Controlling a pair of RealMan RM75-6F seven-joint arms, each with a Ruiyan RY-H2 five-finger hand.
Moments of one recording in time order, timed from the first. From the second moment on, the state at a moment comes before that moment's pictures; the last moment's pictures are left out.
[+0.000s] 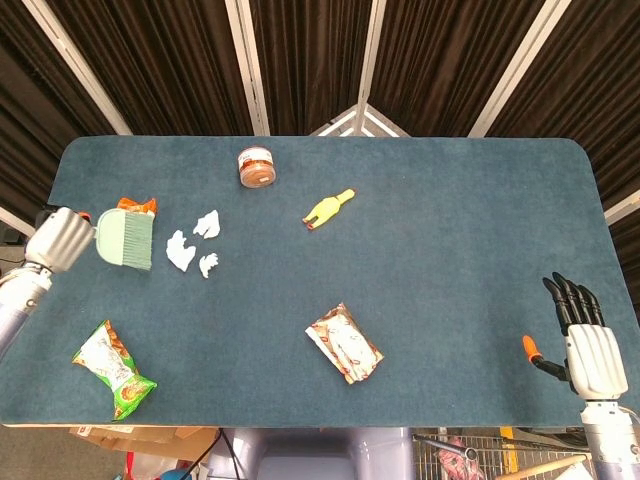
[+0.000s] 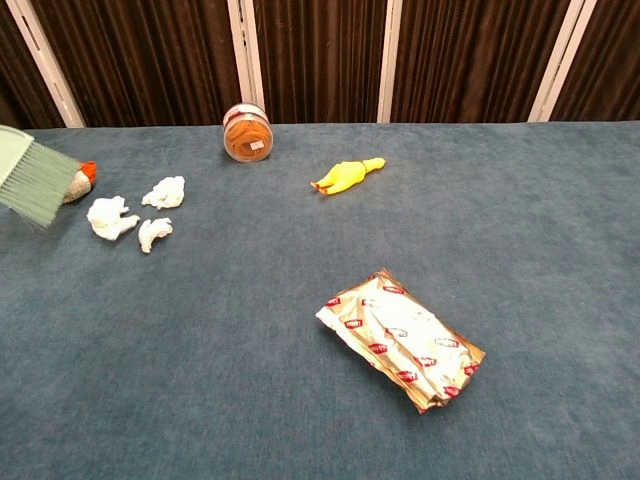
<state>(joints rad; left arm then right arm) -0.64 -1.27 0.03 -0.92 1.47 1.09 0.89 0.09 -1.14 0.08 -1.65 -1.52 1.50 0.13</state>
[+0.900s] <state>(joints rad) -0.45 -1.28 -0.02 -1.68 1.26 1.31 1.10 0.08 -1.15 0.08 -1.65 -1.52 1.51 0.13</state>
